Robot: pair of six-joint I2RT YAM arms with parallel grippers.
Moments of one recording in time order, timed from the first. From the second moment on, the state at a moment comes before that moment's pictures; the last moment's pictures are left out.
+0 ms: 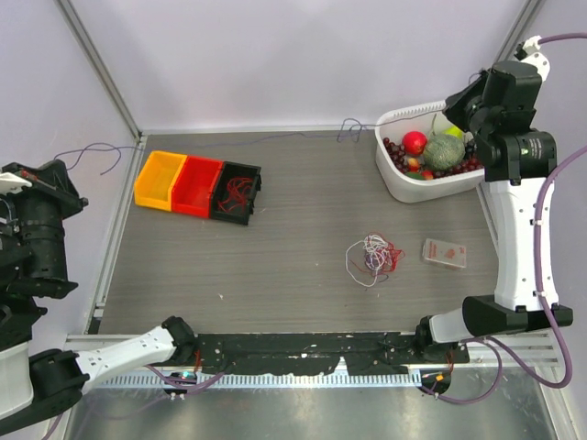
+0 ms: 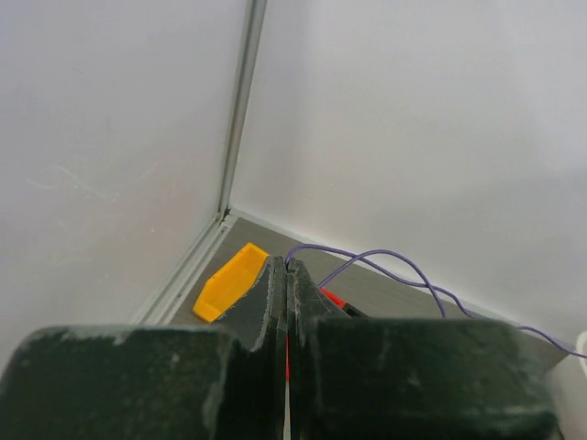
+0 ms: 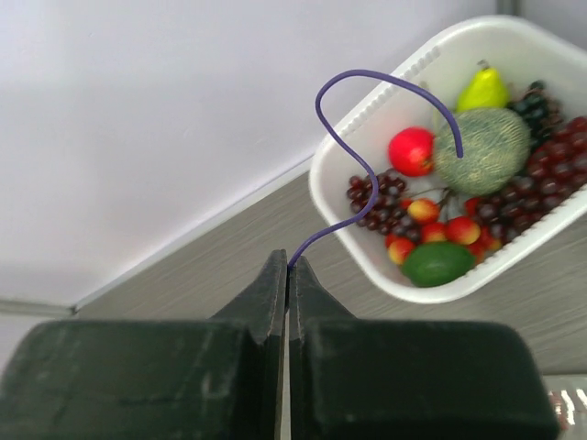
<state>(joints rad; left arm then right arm) -0.88 0.82 1.83 -0.67 -1.18 0.04 0.06 1.42 2.00 -0.86 0.18 0.61</state>
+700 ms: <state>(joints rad) -0.88 0.81 1.79 -0.68 -1.39 0.36 -0.09 1.69 2.19 -0.90 0.39 0.46</state>
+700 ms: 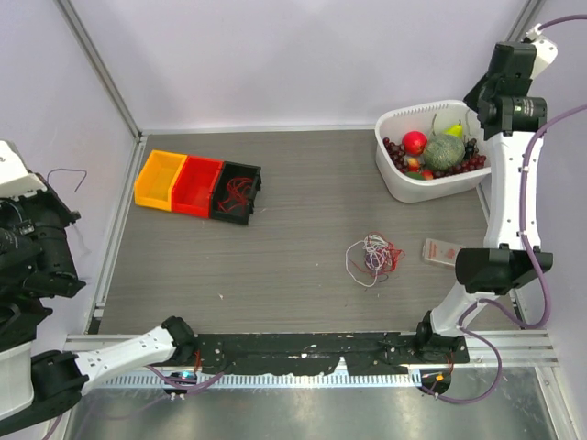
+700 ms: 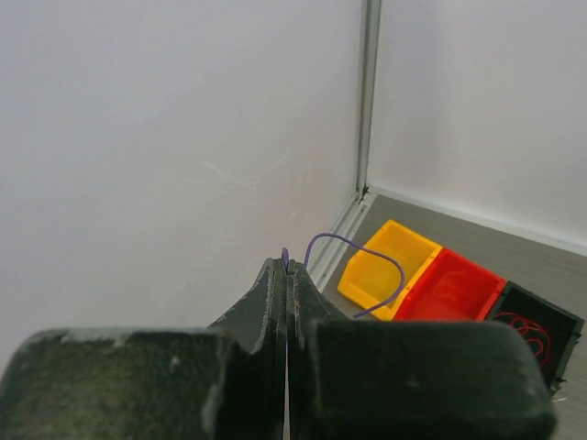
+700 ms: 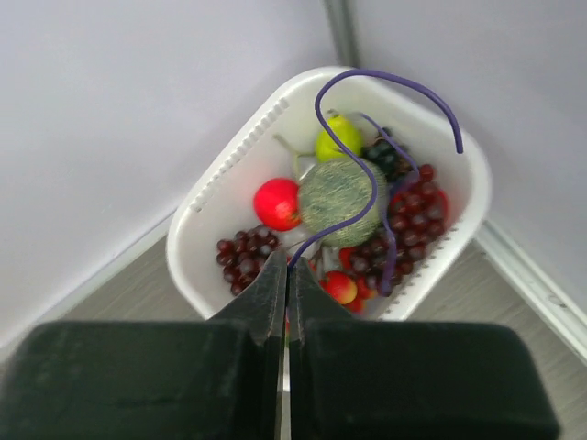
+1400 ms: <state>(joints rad) -0.88 1.04 1.57 -0.86 -0.85 -0.18 0.37 1.42 1.61 -0.64 0.02 0.51</state>
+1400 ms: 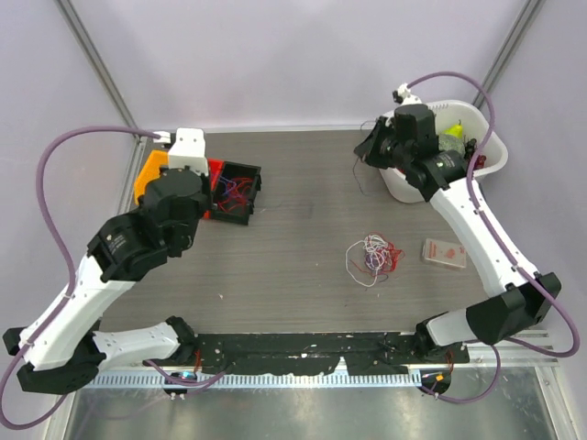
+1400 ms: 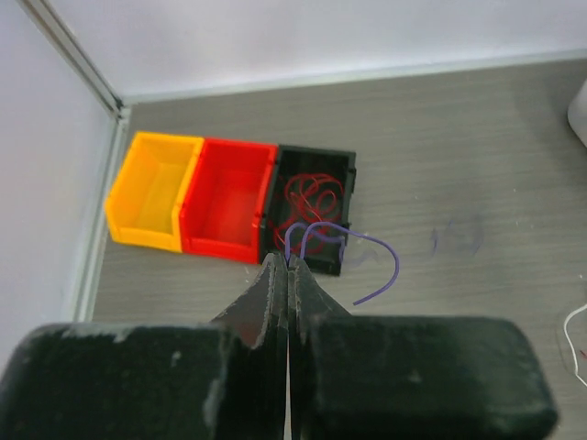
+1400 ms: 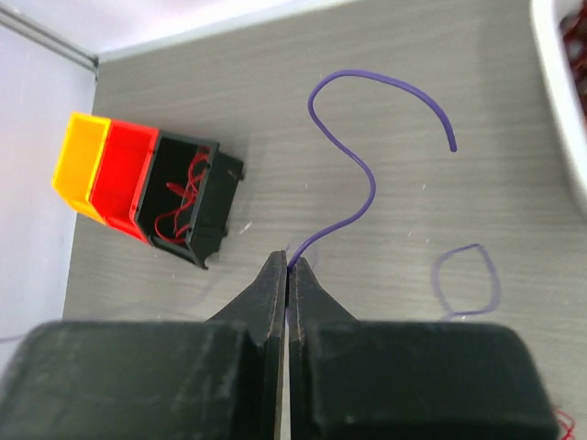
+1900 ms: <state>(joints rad) -0.88 0.94 1.28 -0.88 -0.70 -0.50 0.37 1.63 1.53 -0.58 -0.03 0.53</state>
